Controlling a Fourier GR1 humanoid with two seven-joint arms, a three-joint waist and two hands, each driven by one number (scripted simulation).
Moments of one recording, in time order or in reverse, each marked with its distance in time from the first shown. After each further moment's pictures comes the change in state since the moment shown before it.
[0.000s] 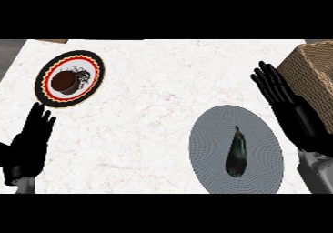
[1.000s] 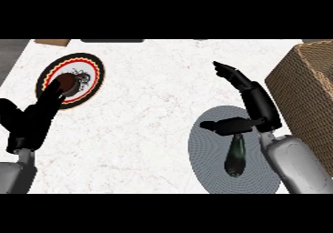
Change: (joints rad) left arm -0.206 0.129 -0.065 0.146 -0.103 -0.183 0.061; right arm -0.172 0.177 0.064 0.164 0.283 -0.178 0.154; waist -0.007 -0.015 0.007
